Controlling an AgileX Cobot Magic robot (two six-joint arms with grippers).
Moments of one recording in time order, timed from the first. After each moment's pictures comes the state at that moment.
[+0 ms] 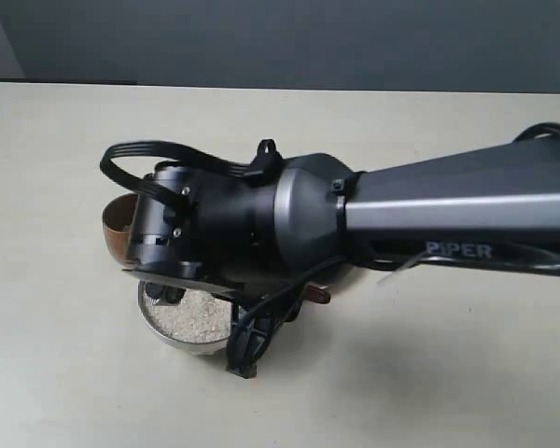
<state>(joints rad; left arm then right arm) 0.04 0.00 -0.53 0.13 0.72 0.02 1.13 1.99 -1.37 -0.53 1.22 0.15</state>
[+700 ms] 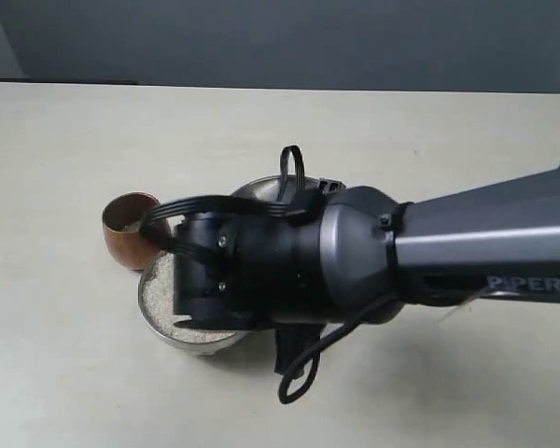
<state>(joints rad) 0.04 0.00 -0.53 0.13 0.72 0.02 1.15 1.92 -1.21 -0.70 1.22 0.26</state>
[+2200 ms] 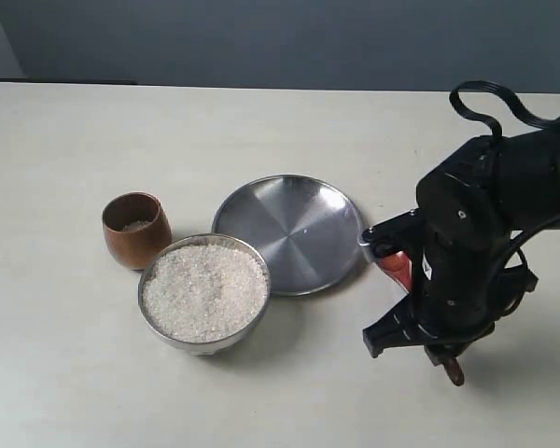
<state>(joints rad) 0.04 0.00 -0.53 0.13 0.72 0.02 0.63 1.71 -0.83 -0.11 0.90 0.33</state>
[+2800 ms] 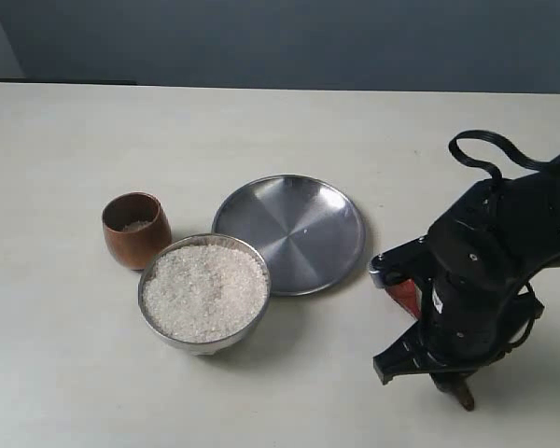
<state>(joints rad) 0.04 0.00 -0.53 0.13 0.72 0.02 0.63 1.73 -0.71 -0.14 0.76 0.36</state>
